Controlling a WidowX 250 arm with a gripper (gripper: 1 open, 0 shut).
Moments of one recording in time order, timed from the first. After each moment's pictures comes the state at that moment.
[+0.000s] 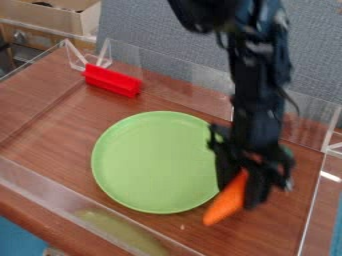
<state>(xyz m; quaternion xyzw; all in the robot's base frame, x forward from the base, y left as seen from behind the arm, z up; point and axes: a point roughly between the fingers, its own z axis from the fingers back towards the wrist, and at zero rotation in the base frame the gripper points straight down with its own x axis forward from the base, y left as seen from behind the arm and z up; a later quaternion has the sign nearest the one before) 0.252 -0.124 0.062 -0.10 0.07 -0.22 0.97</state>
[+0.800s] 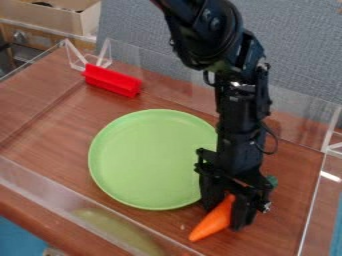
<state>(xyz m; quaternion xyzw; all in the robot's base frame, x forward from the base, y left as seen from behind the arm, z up) 0.259 -0.097 0.027 -0.10 0.09 -0.20 0.97</state>
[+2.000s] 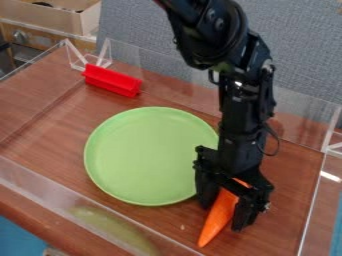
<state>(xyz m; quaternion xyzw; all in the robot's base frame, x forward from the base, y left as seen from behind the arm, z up) 0.261 -0.096 0.027 -0.07 0.08 -0.19 0.98</state>
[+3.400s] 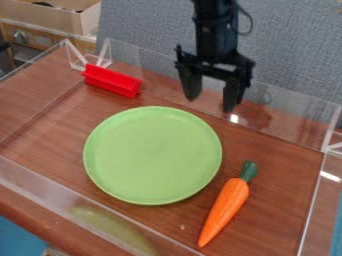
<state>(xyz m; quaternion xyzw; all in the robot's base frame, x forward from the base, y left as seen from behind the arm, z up) 0.349 -0.039 0.097 -0.06 -0.04 -0.08 0.99</state>
